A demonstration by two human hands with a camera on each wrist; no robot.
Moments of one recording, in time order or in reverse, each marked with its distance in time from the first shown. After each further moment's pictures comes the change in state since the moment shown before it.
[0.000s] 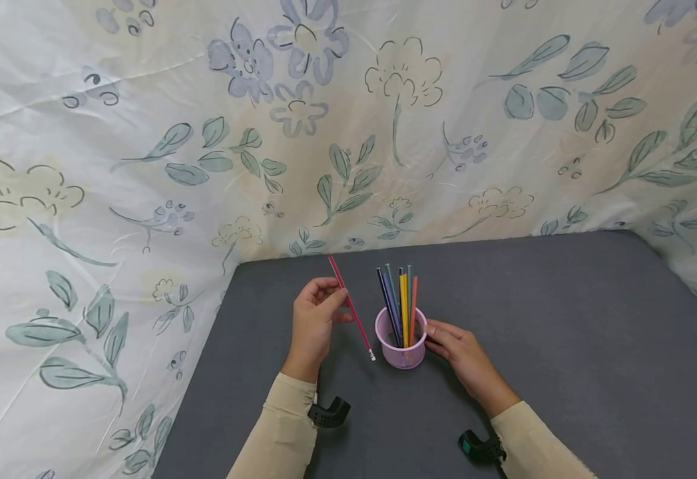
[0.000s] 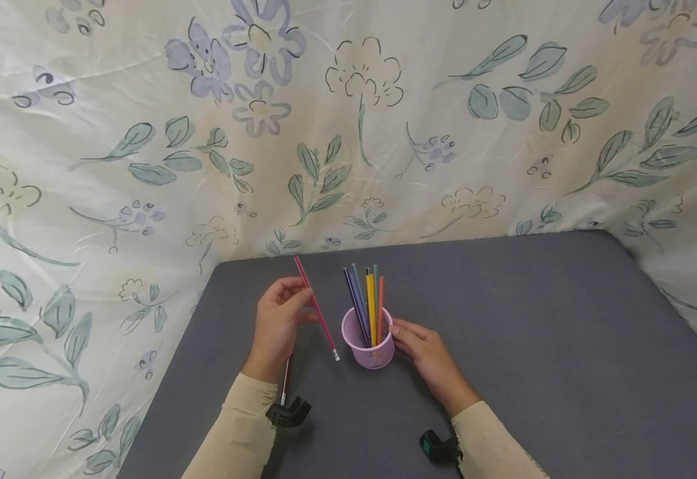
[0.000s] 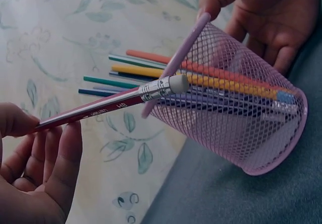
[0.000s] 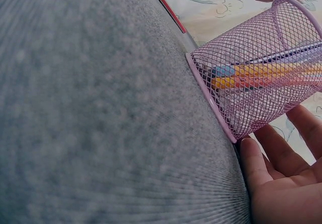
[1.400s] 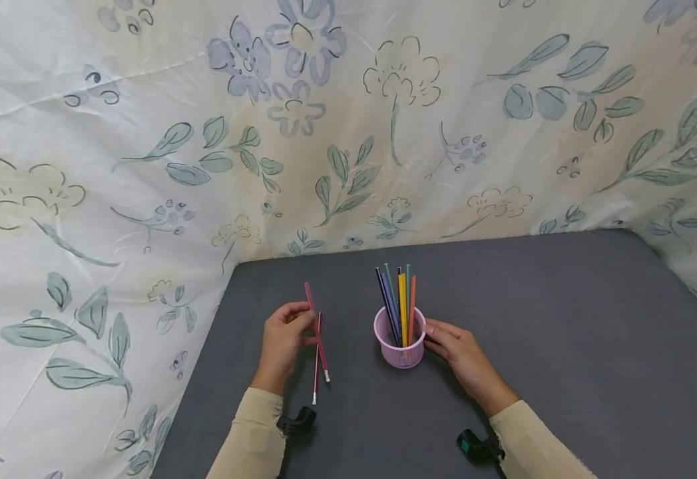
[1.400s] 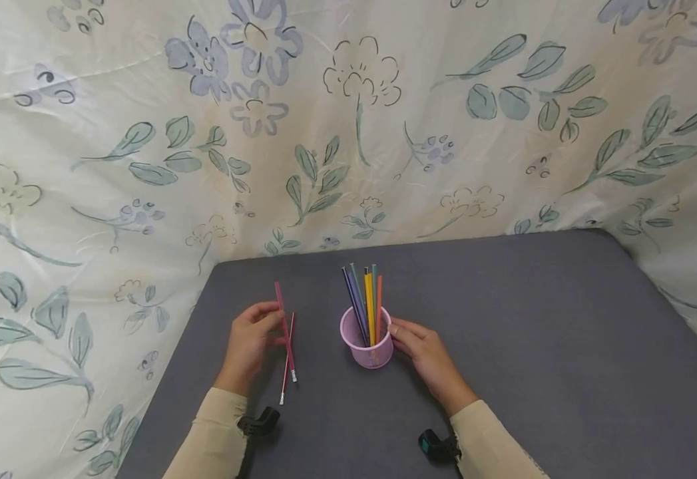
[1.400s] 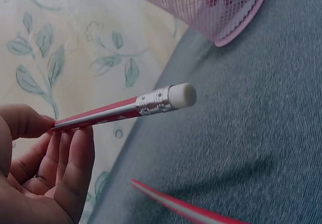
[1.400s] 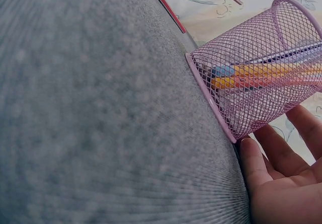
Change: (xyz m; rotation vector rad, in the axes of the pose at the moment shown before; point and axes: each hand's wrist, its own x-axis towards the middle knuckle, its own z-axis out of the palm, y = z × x) left_hand -0.002 -0.031 -0.077 0.182 0.125 -0.179; right_hand 0.004 0.003 0.001 0.007 0.011 0.002
